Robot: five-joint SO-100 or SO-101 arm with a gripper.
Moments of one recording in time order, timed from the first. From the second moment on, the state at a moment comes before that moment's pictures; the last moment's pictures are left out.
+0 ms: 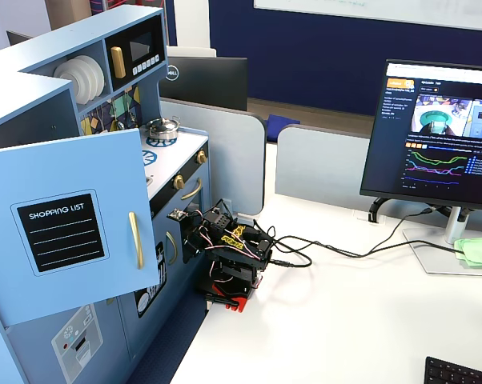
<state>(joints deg) 2.9 182.5 170.4 78.5 -89.1</state>
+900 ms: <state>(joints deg) 9.3 161.3 129.8 51.1 -95.0</state>
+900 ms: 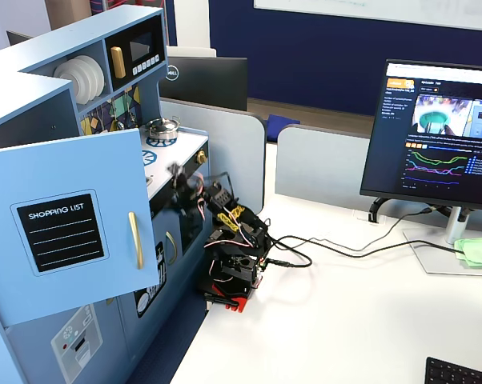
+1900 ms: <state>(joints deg) 4.1 138.8 110.8 21.4 -97.3</state>
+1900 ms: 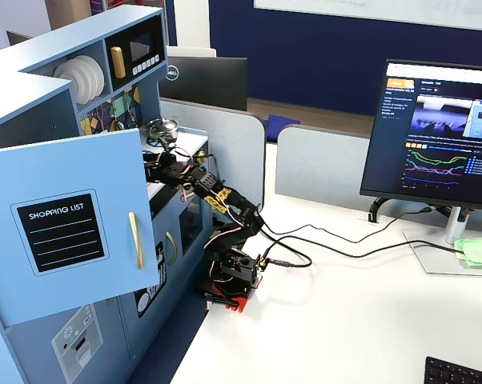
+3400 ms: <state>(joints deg) 8.8 124.2 88.2 25.6 -96.9</state>
